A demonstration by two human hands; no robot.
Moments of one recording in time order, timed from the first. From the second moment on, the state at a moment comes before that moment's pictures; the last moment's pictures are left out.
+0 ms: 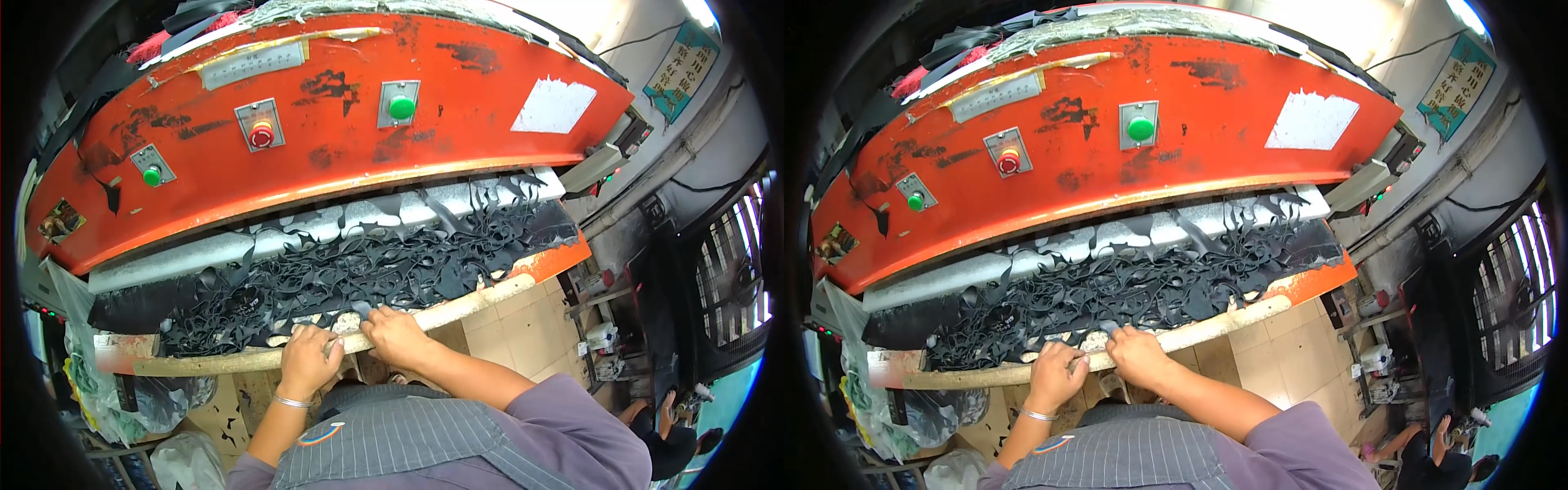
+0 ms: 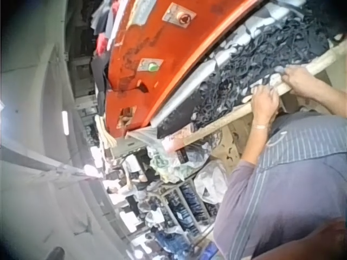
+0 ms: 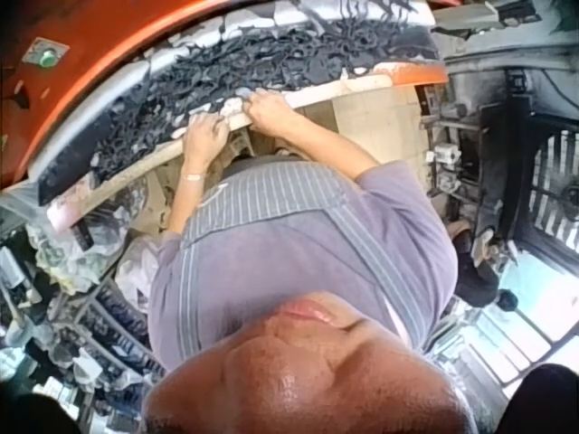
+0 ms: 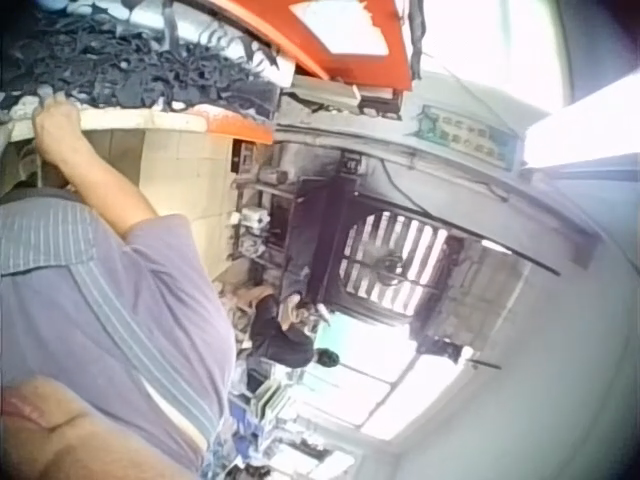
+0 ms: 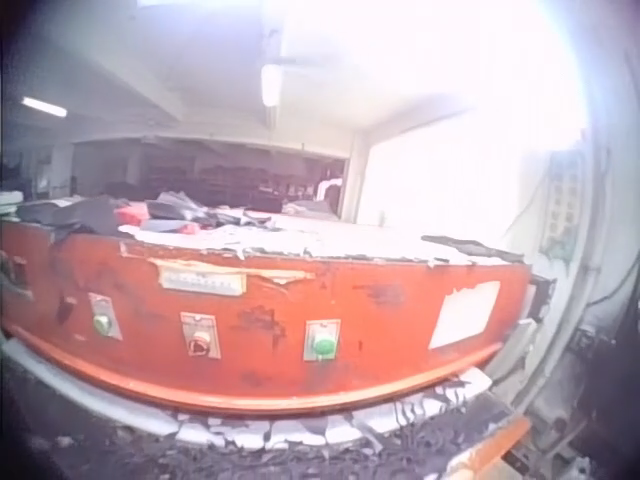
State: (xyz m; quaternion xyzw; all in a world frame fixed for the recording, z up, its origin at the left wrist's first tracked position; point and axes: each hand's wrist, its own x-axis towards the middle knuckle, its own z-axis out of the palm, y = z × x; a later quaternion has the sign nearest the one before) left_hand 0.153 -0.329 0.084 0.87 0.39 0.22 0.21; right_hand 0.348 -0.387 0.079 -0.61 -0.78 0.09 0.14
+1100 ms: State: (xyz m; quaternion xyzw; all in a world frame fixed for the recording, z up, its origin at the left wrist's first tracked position) left_hand 0.271 -0.240 0.087 0.68 0.30 0.33 0.58; right_hand 0.491 -0.303 0.095 -0.52 -0.50 0.44 0.53
